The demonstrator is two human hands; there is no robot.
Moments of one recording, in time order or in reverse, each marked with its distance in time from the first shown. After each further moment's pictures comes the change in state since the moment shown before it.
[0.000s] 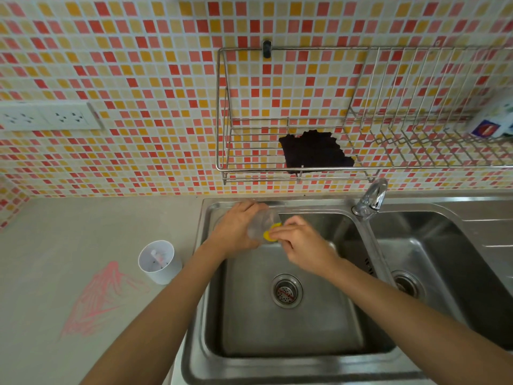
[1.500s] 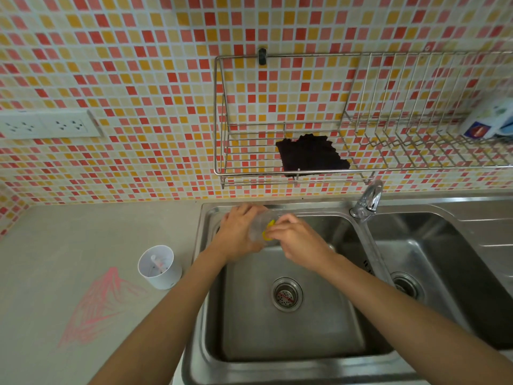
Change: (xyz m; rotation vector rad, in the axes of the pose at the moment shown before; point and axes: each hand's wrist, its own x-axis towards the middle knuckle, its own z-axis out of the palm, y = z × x) left_hand 0.001 0.003 0.006 -0.032 0.002 -0.077; right_hand 0.010 0.001 -0.005 -0.111 -0.072 -0.087
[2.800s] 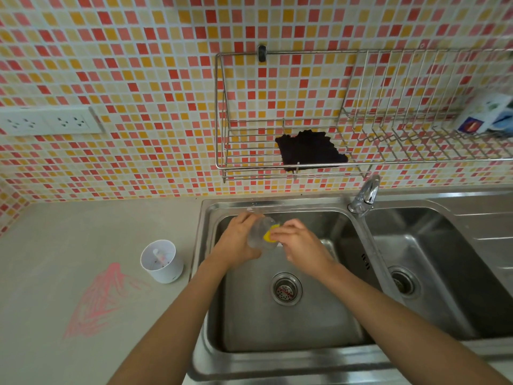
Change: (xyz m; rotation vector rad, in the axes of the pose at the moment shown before) left_hand -0.024 -0.005 0.017 -0.141 -0.026 -0.030; right_hand -0.023 -0.001 0.028 0.015 0.081 0.085
